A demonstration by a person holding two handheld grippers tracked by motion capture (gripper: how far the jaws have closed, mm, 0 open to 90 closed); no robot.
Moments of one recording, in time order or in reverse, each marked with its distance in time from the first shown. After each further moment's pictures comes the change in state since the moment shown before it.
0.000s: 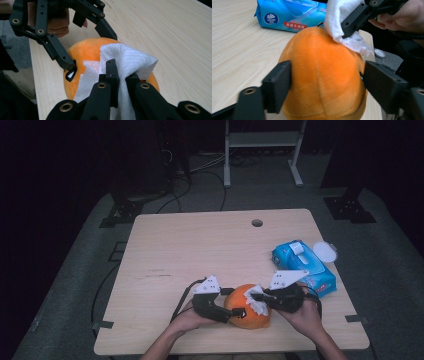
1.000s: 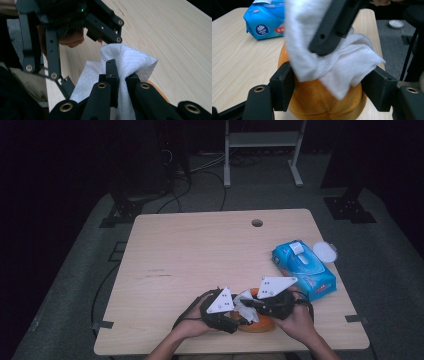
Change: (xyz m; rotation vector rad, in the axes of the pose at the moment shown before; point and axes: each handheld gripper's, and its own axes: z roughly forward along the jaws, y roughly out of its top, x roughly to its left) left arm -0.035 0.007 0.010 0.089 0.061 0.305; right arm 0.030 0.021 0.007 0.001 0.021 -0.096
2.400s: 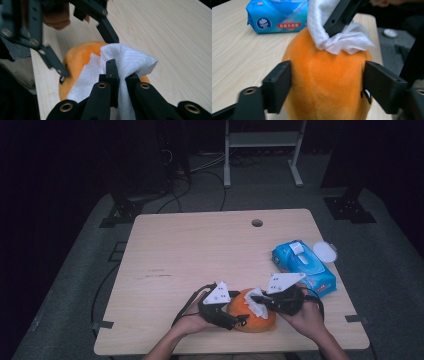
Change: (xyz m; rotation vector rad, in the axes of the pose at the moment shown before) left arm 0.012 -0.007 0.003 -0.014 -0.018 -0.109; right arm -0.017 -0.015 -0.010 0.062 -0.038 0.022
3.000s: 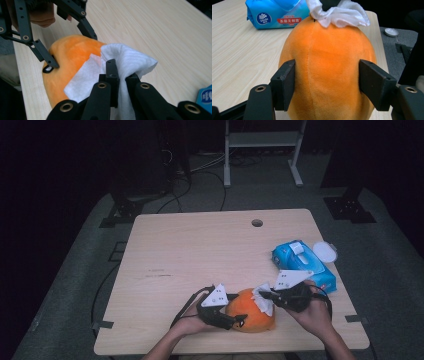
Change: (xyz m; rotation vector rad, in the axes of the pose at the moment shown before) left arm 0.004 -0.010 -0.001 -0.007 -0.010 0.003; right arm -0.014 -0.011 -0.012 0.015 -0.067 0.028
